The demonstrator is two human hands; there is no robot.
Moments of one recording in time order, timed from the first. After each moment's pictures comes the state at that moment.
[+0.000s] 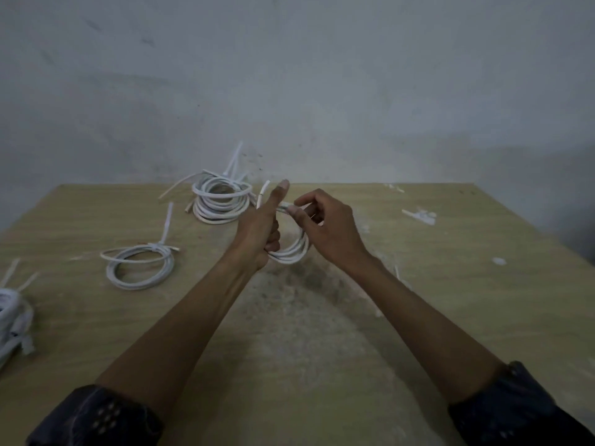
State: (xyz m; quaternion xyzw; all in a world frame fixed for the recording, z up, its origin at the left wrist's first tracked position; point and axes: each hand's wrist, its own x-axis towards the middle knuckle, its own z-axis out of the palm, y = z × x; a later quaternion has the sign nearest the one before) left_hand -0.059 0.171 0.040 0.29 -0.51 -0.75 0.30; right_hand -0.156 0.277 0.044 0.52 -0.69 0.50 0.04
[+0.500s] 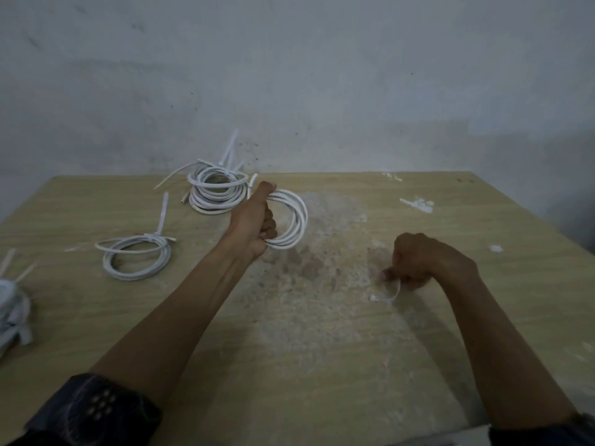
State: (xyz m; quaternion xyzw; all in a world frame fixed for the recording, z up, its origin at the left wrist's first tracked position) left_hand -0.064 0.165 0.034 0.31 -0.41 -0.80 0.30; right_hand -0.244 0.390 0.038 0.35 -0.92 0.01 -0.16
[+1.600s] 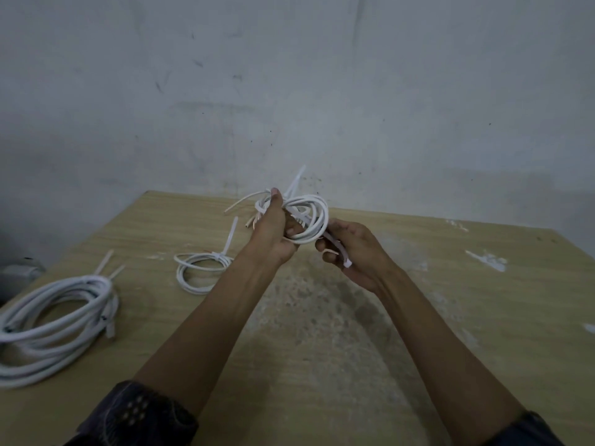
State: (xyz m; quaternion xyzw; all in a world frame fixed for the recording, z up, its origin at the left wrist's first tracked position) left_hand -0.026 0.111 0.064 0.29 -0.27 -0.83 0.38; right_hand -0.137 0.226 0.052 0.40 -0.46 0.63 -0.48
